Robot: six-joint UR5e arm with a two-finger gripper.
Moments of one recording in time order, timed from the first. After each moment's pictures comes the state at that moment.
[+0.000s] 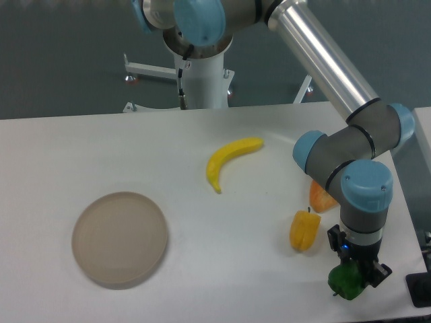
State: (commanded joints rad) arm 2.36 -2.50 -0.76 -1.13 1.61 1.49
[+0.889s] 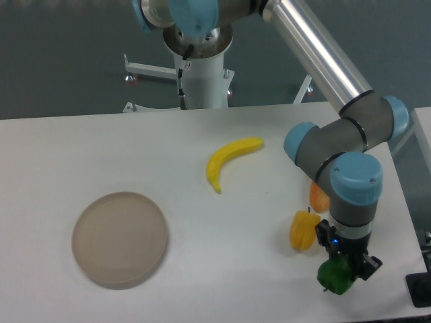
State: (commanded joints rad) arm 2.32 -2.36 -0.93 -1.16 1.52 1.23
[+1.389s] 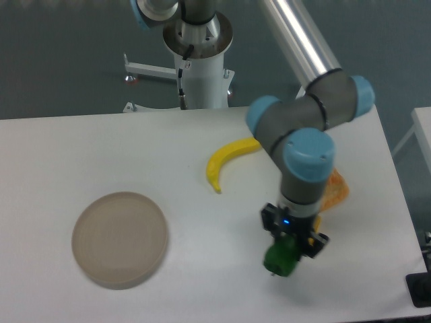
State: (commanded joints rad) arm 2.18 -2.14 -1.26 -1.14 1.50 0.86
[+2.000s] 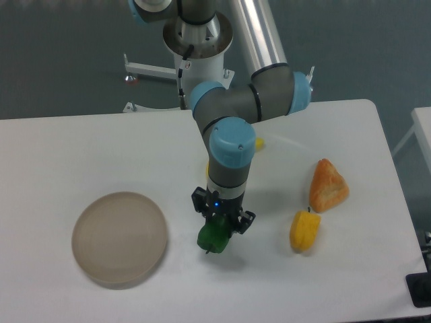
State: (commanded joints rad) arm 2.14 -2.12 -1.45 -0.94 1.41 0.75
